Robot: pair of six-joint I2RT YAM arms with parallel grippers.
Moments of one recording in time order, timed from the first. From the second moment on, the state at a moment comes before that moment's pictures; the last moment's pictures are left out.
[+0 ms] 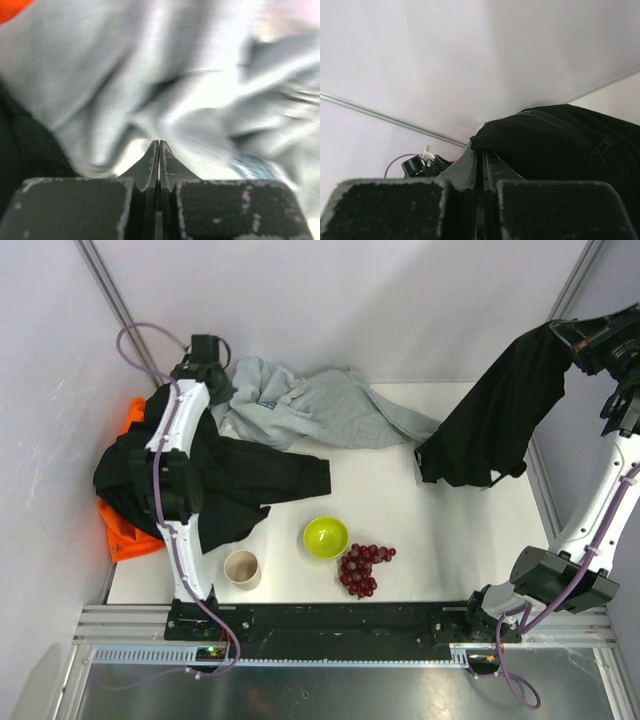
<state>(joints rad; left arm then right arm) 0.00 2.11 2.02 -0.77 -0.19 -0.48 -0.52 1.47 1.97 -0.55 -0.75 0.87</state>
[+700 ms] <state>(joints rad) -0.35 2.40 2.35 -0.63 0.33 -0.53 -0.52 1.45 1.97 -0.56 -0.75 0.89</state>
